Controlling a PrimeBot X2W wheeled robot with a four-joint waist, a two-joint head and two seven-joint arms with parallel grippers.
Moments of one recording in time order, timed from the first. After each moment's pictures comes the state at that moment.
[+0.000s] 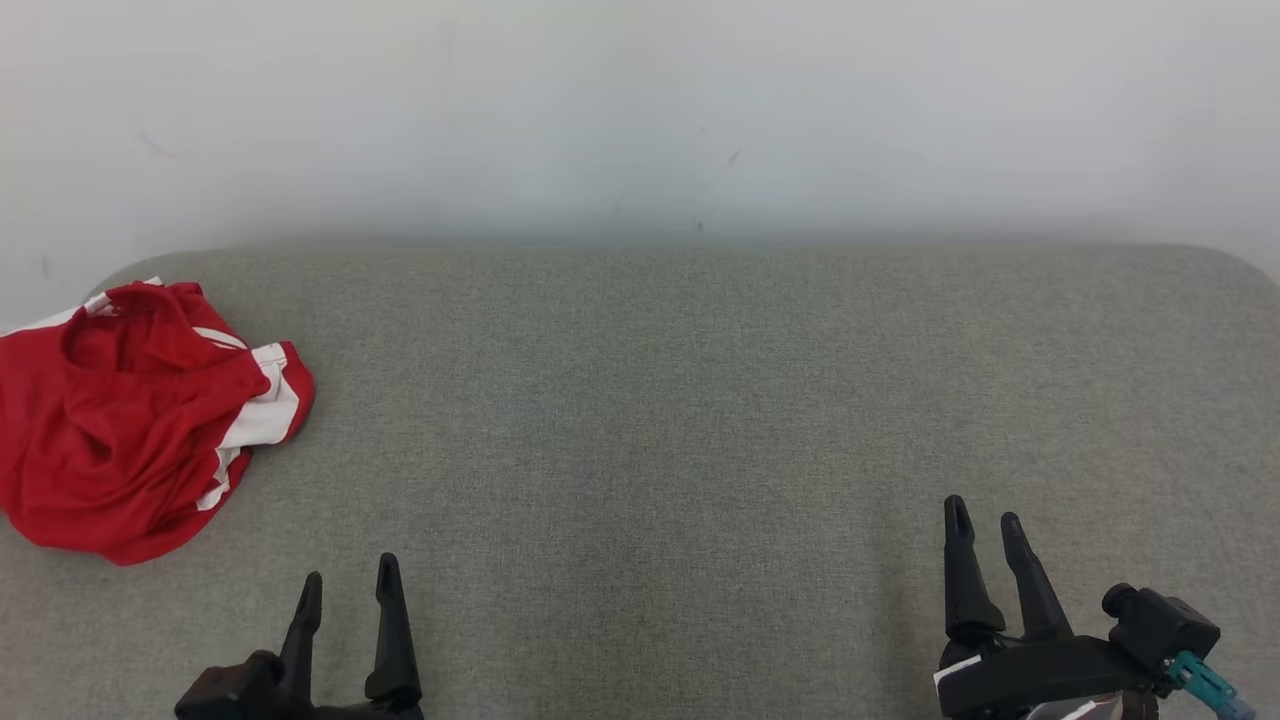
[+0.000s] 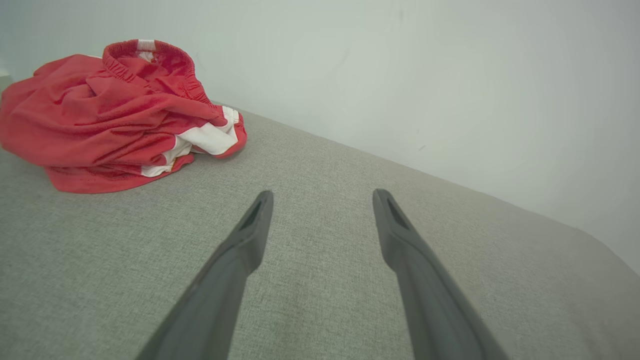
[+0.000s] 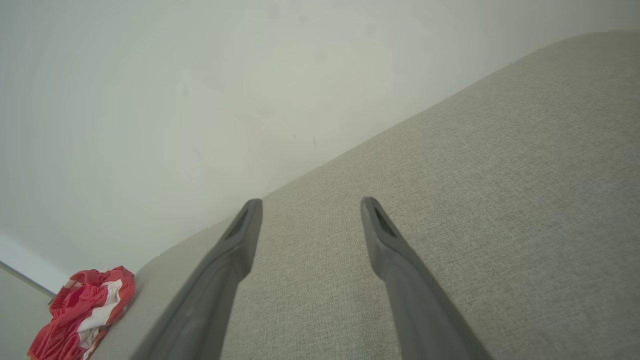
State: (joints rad) left arm -0.03 0.05 -0.08 0.18 -0.42 0.00 -0.20; right arm -0.06 -0.05 -0.03 0.24 0.54 0.13 -0.20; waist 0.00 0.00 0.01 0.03
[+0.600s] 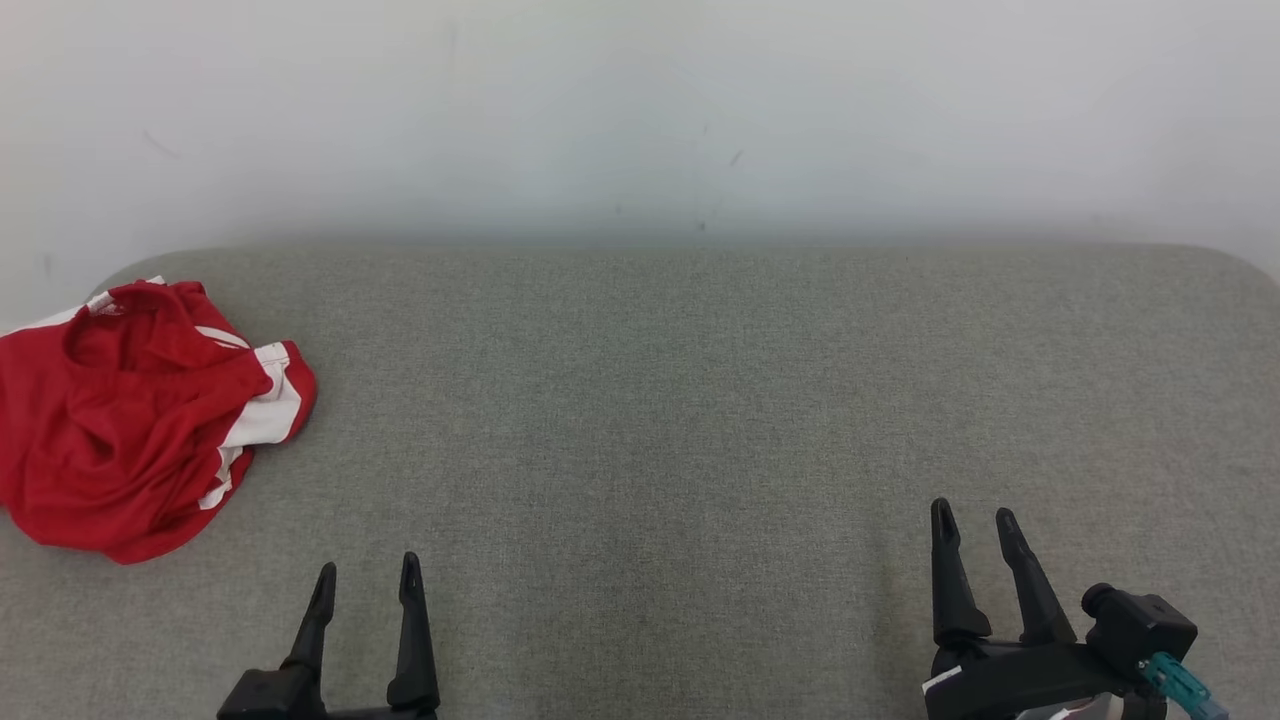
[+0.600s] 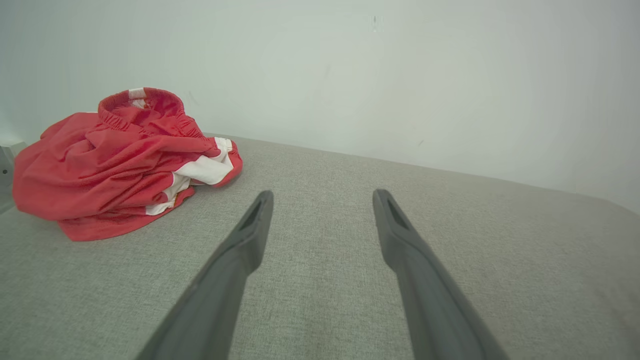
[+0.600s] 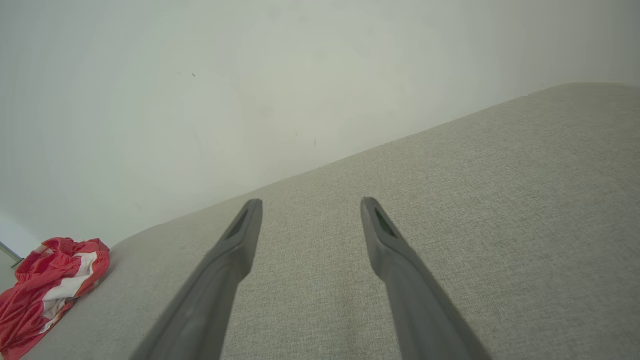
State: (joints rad) left arm -0.02 0.05 -0.10 0.17 -0.26 0.02 -0.23; right arm -0.07 -0.05 -0.03 0.26 0.39 0.13 -0.23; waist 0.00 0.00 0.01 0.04
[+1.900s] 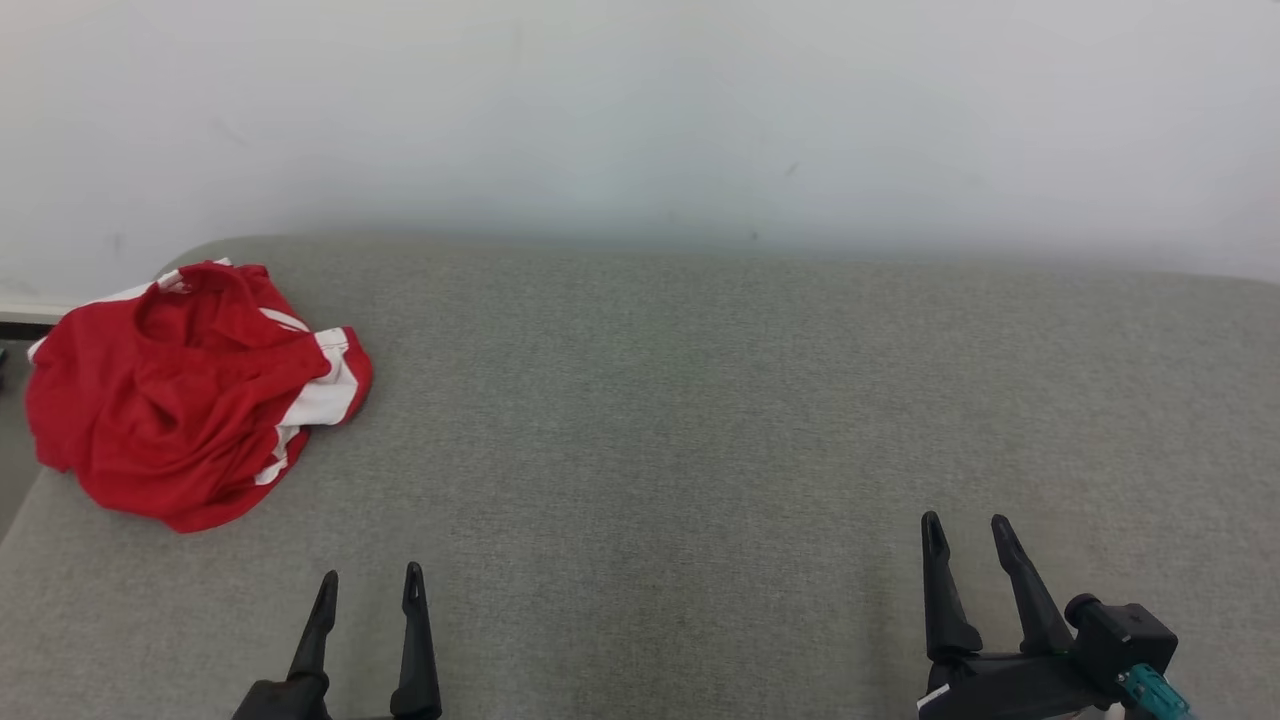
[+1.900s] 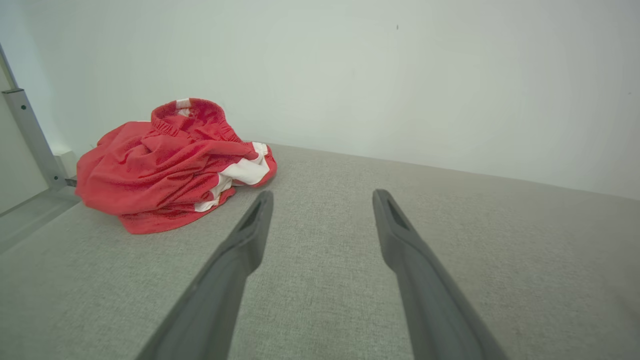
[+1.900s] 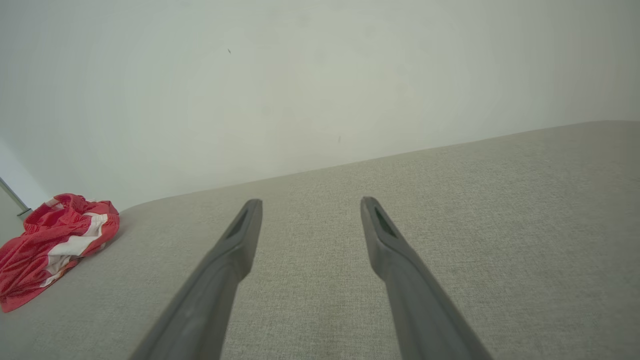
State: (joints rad) left arm -0.01 0.05 -0.11 0.19 -0.21 0.03 -0.26; right arm -0.05 -0.05 -0.03 0.27 0.26 0.13 -0.26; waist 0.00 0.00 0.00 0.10
